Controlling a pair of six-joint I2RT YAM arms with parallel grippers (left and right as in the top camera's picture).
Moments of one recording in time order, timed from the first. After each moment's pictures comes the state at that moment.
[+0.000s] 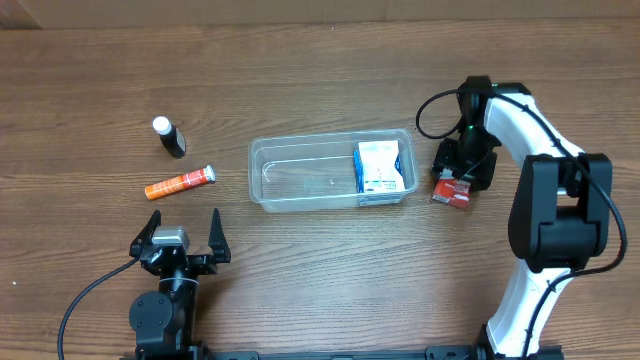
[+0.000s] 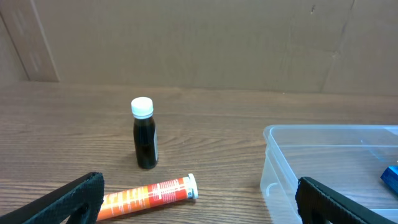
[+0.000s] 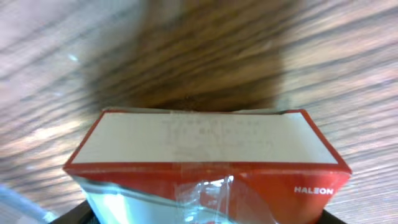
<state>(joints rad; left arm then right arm) 0.08 0.01 0.01 -0.07 0.08 -0.05 0.01 2.11 1.54 -1.18 -0.04 0.38</state>
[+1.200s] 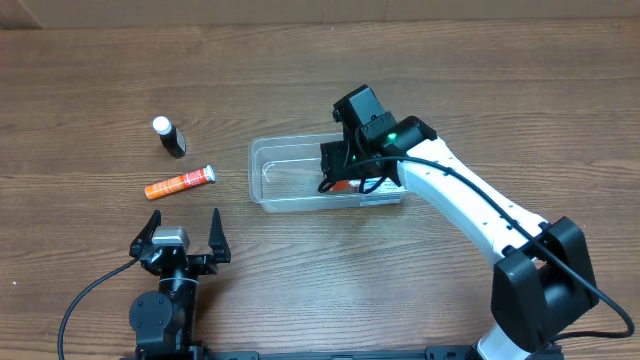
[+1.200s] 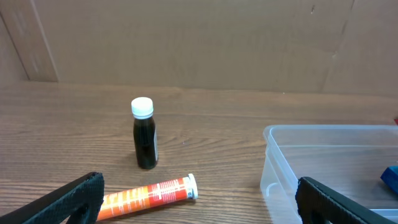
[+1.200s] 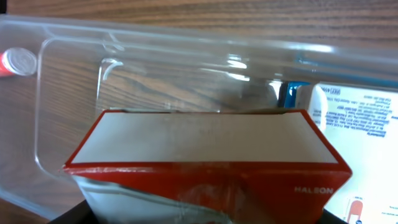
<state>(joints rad) 0.08 0.01 0.01 -0.07 0.08 -0.05 0.57 1.81 1.41 -0.75 -0.13 0.41</state>
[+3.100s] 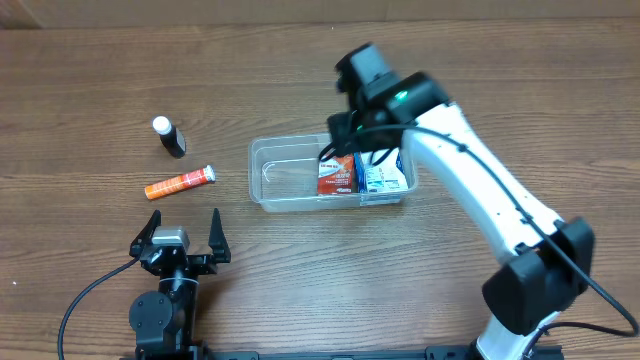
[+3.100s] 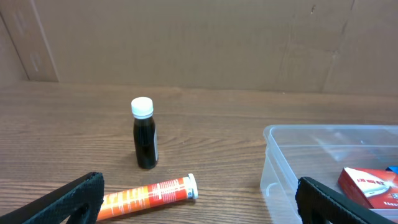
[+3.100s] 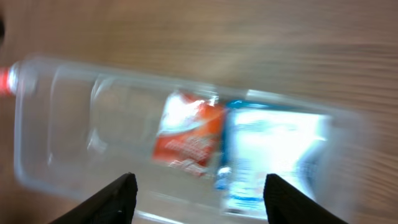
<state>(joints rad) 0.08 0.01 0.01 -0.07 0.08 -0.05 0.50 1.87 1.82 -1.15 -0.02 0.33</state>
